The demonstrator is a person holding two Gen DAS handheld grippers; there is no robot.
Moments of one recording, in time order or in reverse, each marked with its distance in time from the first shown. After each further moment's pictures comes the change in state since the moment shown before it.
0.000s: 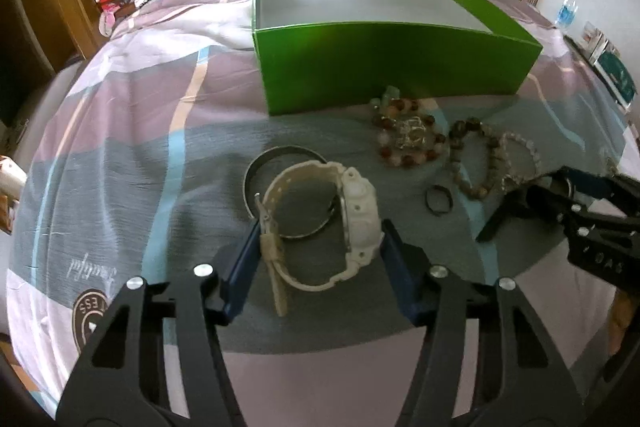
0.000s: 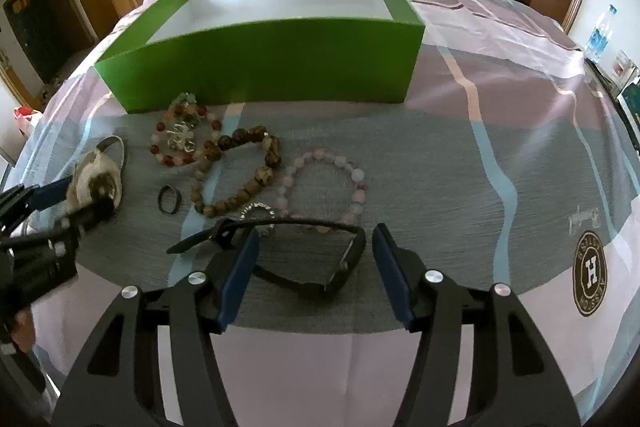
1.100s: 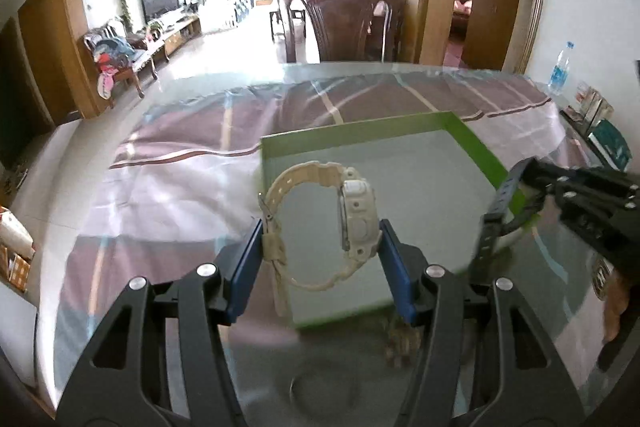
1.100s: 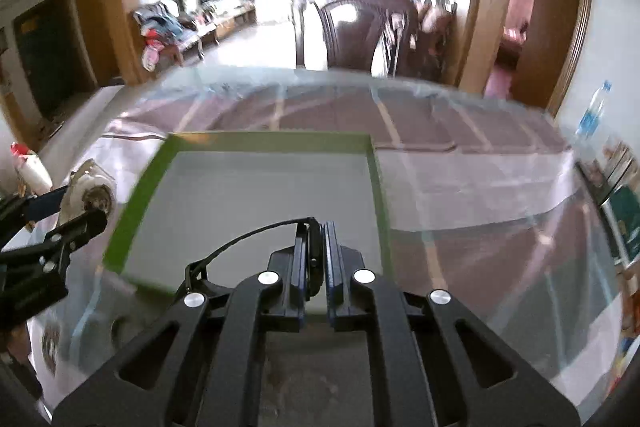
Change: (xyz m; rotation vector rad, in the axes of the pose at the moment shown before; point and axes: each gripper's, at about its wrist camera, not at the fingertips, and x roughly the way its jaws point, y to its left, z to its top) left arm -0.028 0.006 0.157 0.063 -0.219 -0.001; right arm -0.011 -0.013 0.173 0.024 -0.197 -0.057
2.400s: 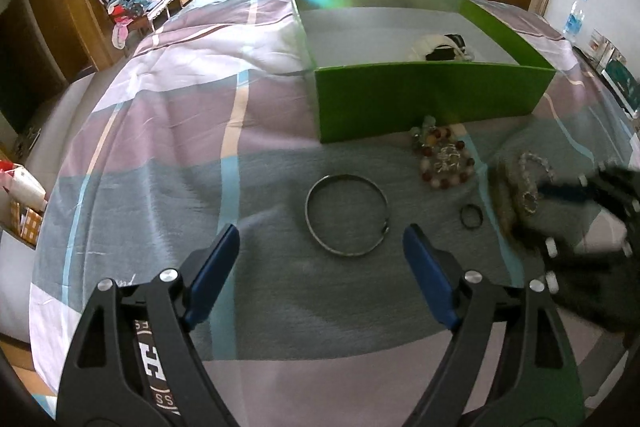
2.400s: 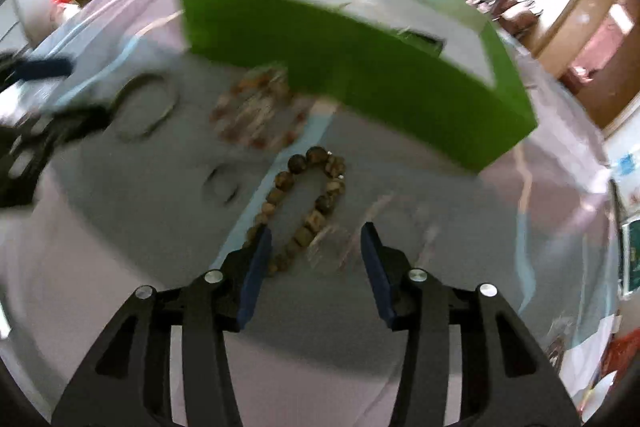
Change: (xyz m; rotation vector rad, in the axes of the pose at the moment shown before) left arm -0.025 0.009 -0.145 -0.036 0.168 0.071; right arm -0.019 0.069 -0.170 -0.420 0.272 0.130
